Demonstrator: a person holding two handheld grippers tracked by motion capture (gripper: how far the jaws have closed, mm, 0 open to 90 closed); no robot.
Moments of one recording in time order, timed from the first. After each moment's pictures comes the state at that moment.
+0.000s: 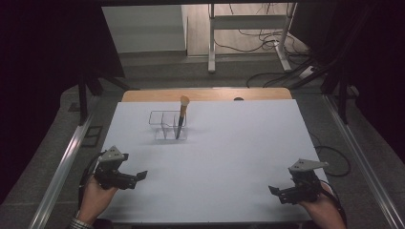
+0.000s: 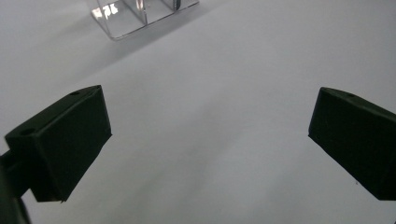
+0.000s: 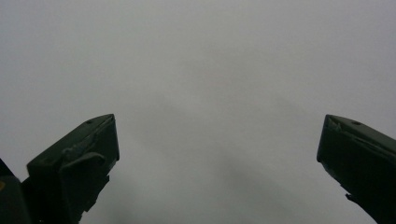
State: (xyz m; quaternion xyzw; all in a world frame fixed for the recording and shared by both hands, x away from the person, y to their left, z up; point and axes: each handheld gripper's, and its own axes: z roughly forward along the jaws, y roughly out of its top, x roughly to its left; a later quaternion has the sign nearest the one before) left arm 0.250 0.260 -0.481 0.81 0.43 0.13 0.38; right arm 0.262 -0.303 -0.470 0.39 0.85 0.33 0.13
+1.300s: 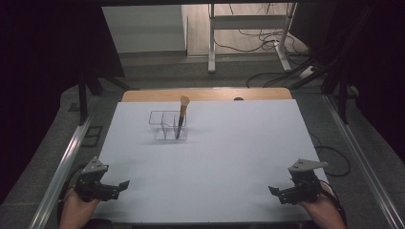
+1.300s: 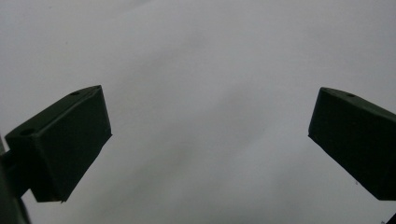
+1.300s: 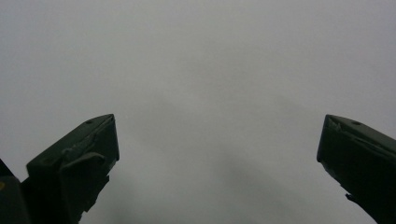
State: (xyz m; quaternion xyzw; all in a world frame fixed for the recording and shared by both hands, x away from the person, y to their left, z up) left arm 0.218 0.301 -0.495 0.80 0.48 0.14 0.33; right arm 0.262 -0.302 -0.471 0.39 0.85 0.32 0.14
